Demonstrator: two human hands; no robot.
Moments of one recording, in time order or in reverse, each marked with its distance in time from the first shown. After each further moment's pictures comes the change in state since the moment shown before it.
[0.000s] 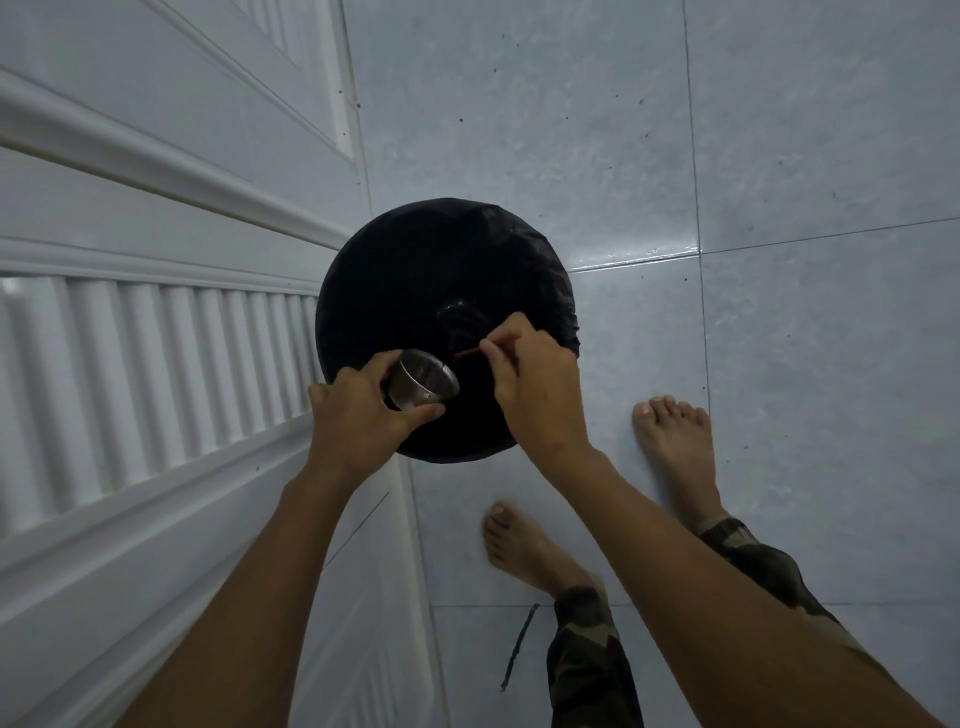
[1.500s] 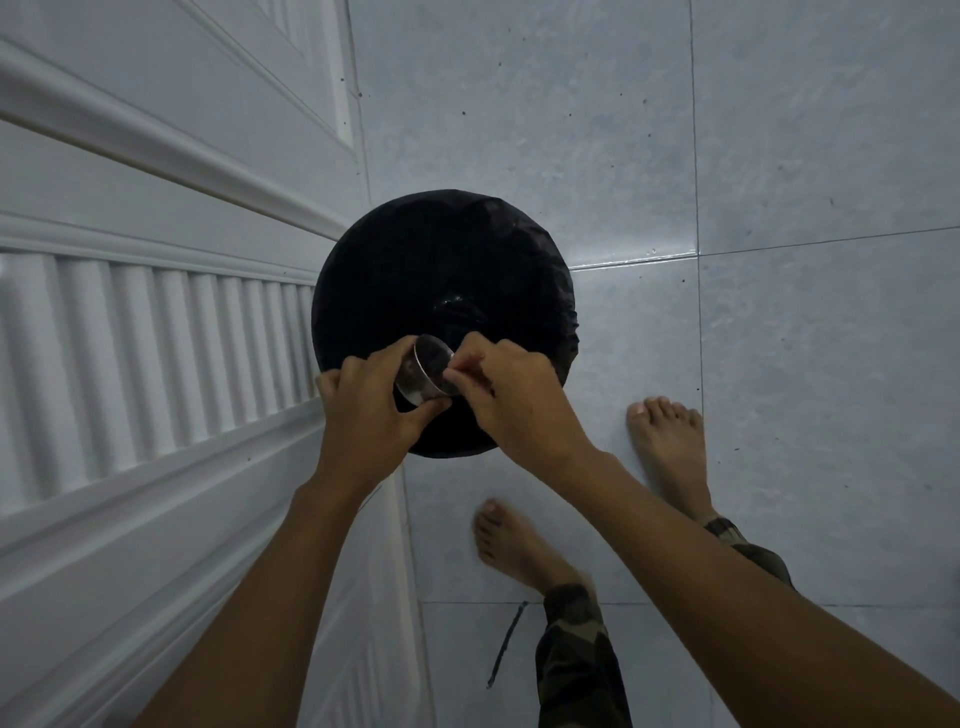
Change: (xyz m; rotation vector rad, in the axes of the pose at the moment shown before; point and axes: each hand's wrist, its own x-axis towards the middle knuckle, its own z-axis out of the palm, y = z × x) left_hand -0.011 0.002 0.017 0.074 0.134 0.177; right_hand -0.008 -0.008 -0.004 -0.021 -0.204 -0.213
